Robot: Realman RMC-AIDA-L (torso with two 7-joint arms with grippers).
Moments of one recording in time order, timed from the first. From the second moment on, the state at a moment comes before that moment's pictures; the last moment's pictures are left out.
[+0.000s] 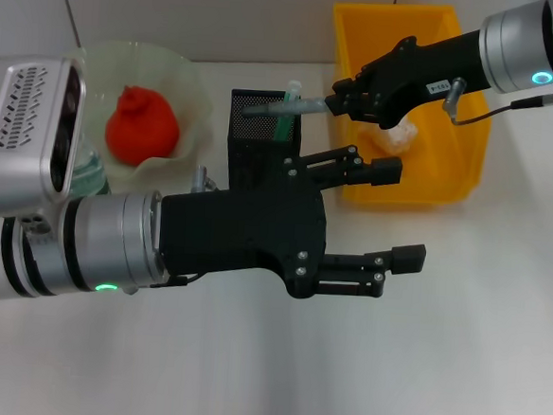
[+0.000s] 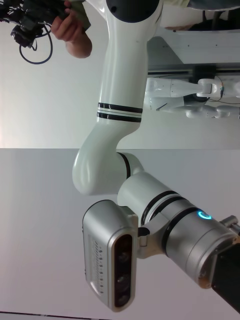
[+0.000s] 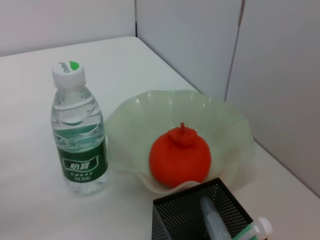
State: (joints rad) left arm -0.57 -2.07 1.68 0.58 0.95 1.51 -1.01; right arm 0.79 2.05 -0.95 -1.02 -2.28 -1.38 1.85
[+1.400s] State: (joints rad) left arm -0.57 -2.07 1.68 0.58 0.95 1.52 -1.01; right arm 0.83 2.05 -0.98 -0.97 -2.27 -1.32 1.85
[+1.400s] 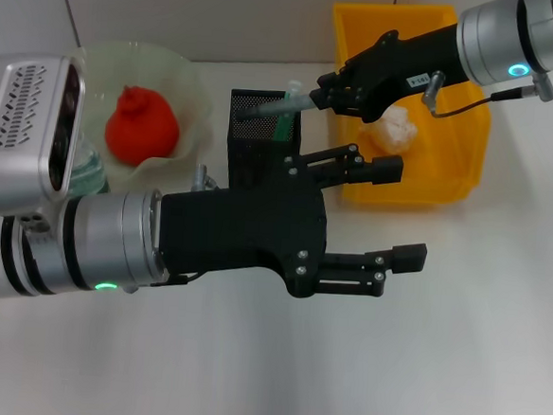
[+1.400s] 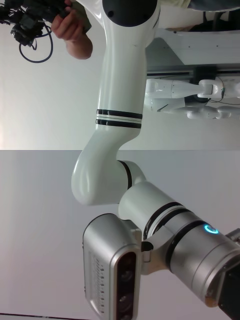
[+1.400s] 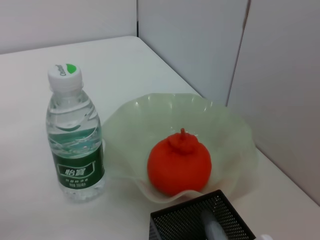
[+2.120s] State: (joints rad) left arm -0.57 -2.07 1.68 0.58 0.95 1.52 -1.01; right arm 0.83 2.05 -0.98 -0.97 -2.27 -1.32 1.85
